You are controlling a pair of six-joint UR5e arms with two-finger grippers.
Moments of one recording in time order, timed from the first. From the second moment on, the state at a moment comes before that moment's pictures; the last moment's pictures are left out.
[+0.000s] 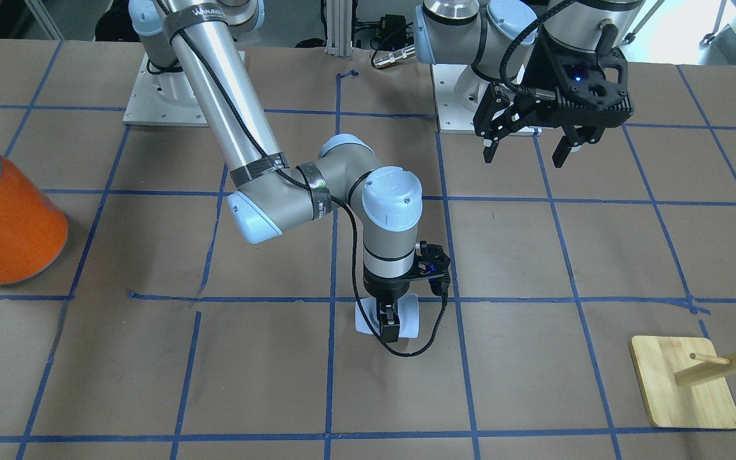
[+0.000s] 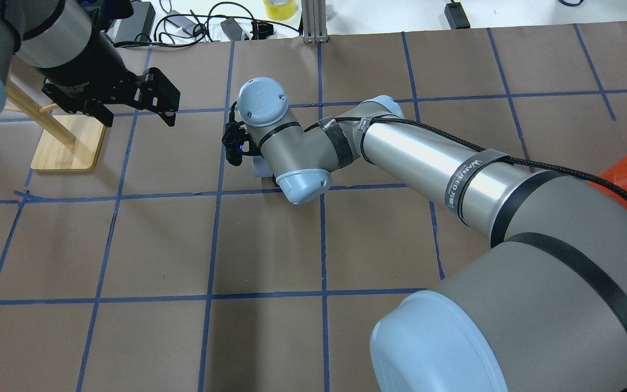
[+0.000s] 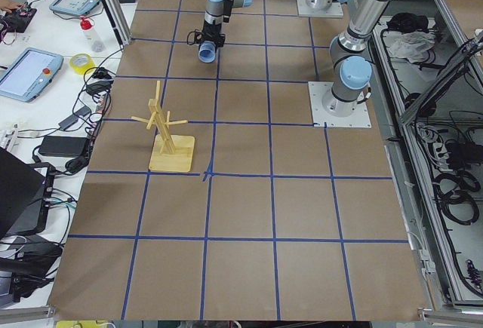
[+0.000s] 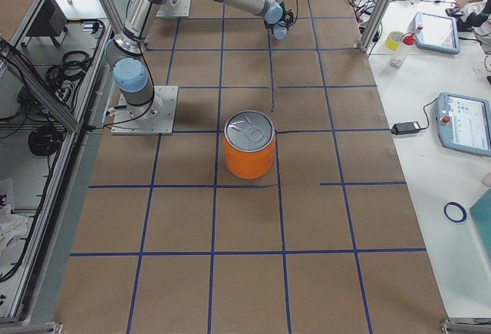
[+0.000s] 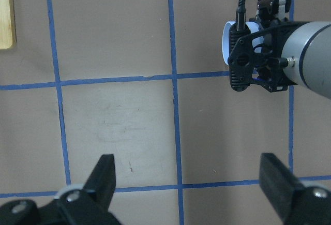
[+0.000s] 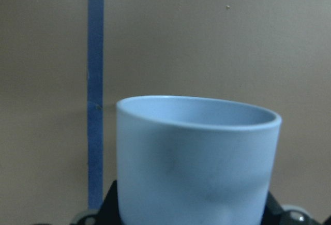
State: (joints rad) left arm -1.56 -1.50 -1.61 -1.47 1.56 0.05; right arm 2.07 -0.88 1.46 -2.38 -1.63 -1.13
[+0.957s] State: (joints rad) left arm -1.50 -1.52 -1.61 -1.46 1.56 0.06; right arm 2.02 -0.98 1.45 -2.32 -1.62 -0.96
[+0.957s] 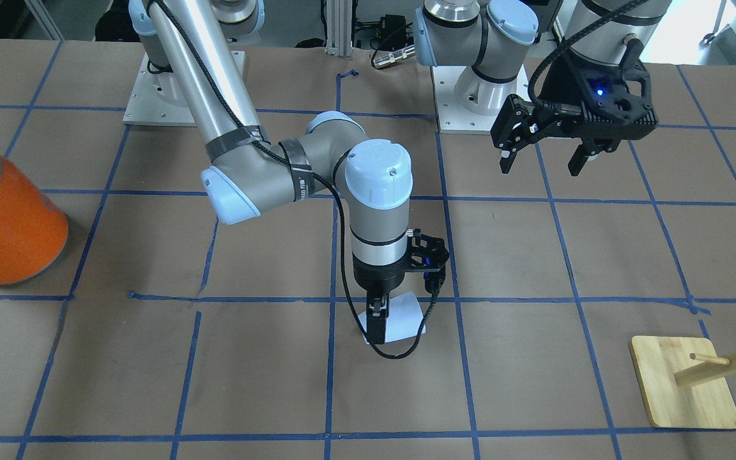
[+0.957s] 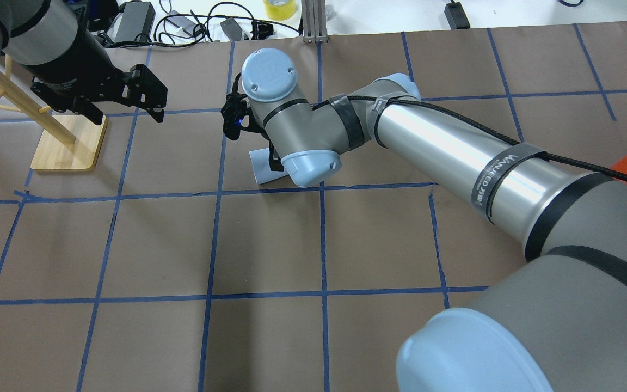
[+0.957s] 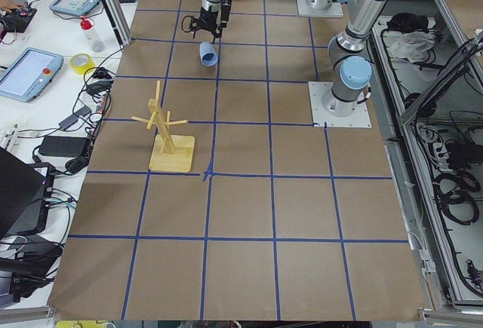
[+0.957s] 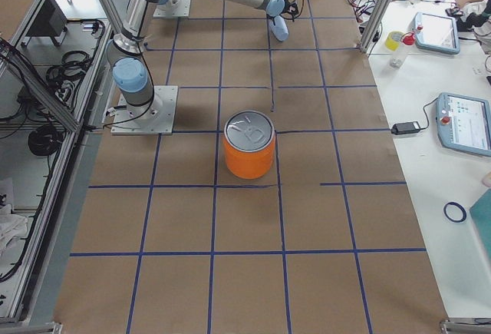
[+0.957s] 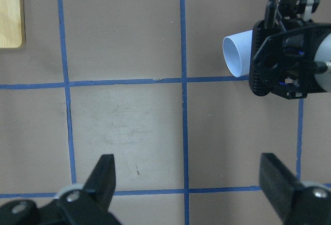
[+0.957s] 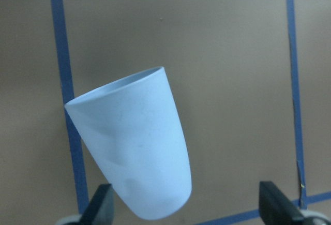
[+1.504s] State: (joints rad) left arm -1.40 -1.60 -1.64 -1.44 1.34 0.08; right arm 1.75 -1.15 1.46 -2.11 -1.61 -0.56
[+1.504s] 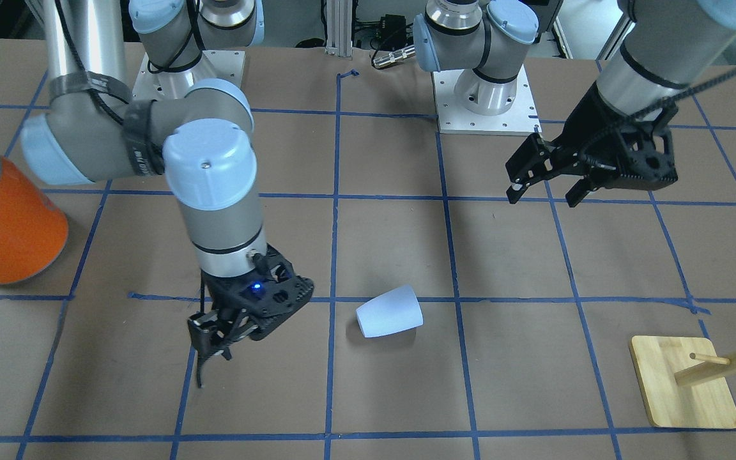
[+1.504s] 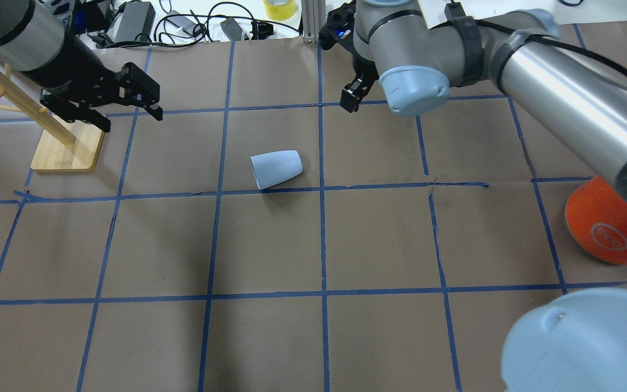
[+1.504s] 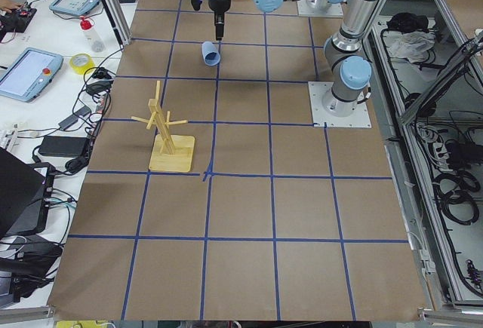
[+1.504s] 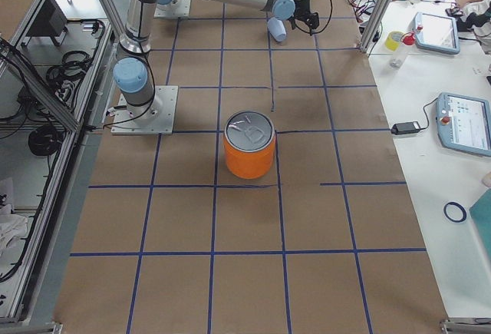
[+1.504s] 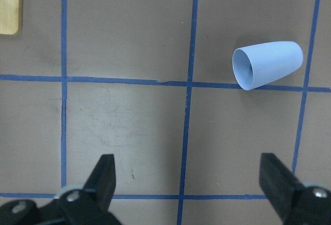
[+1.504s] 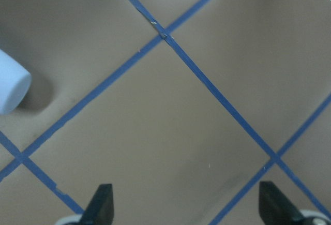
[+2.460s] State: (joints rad) left arm -1.40 -1.98 -1.77 -1.18 0.94 0.16; right arm 1.56 -1.32 1.45 -1.86 -1.62 -0.26
